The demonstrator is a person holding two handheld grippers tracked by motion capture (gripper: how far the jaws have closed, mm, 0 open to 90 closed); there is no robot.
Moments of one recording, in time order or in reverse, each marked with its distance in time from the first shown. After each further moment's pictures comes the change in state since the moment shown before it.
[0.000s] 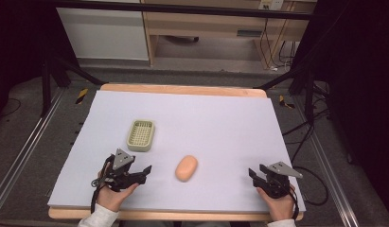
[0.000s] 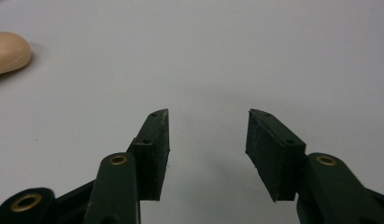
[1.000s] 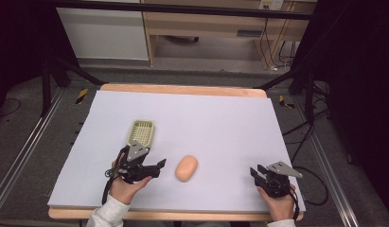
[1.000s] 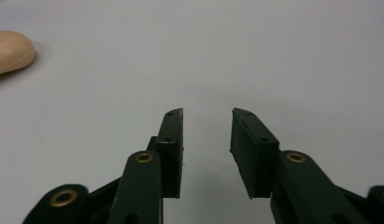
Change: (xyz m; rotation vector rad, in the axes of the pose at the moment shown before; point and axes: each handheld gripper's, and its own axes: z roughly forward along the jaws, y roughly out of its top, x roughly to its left) left arm -0.029 0.041 0.011 -0.024 -0.068 0.058; right arm 0.002 0.003 -0.003 0.006 -0.003 -0.013
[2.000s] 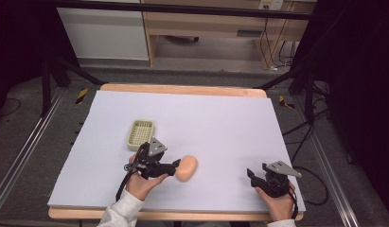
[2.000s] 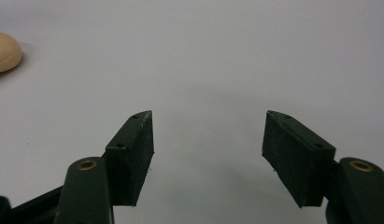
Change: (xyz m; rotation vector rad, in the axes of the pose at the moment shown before) left arm -0.023 0.016 0.033 0.070 -0.035 0.038; right arm -0.002 -0.002 0.005 -0.005 -0.019 0.008
